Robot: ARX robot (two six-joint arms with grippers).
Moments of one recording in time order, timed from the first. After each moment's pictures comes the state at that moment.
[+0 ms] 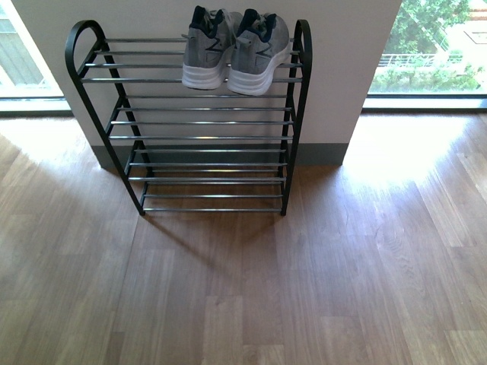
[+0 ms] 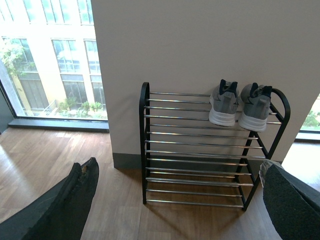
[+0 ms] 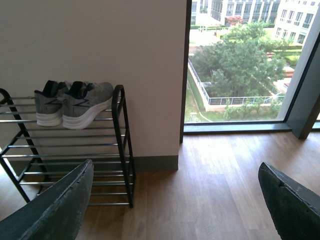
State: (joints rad) left arm 0.00 0.02 0.01 0.00 0.00 -0.01; right arm 0.00 0.00 0.02 0.00 0.00 0.00
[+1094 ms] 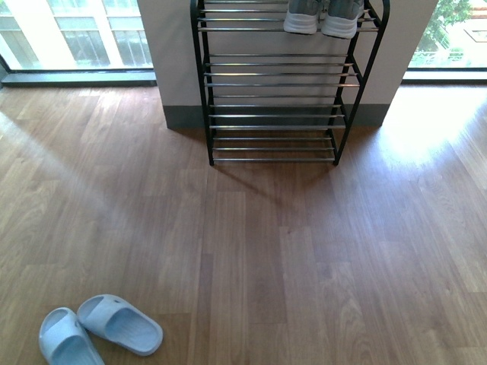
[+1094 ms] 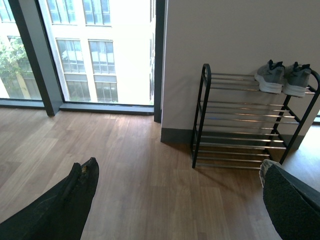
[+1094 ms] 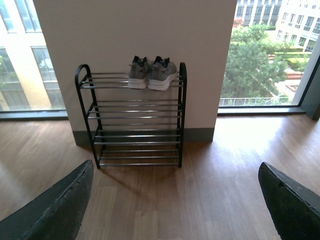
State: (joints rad) left arm 0.00 0.02 0.01 0.00 0.00 -0.01; right arm 0.00 0.00 0.02 0.00 0.00 0.00
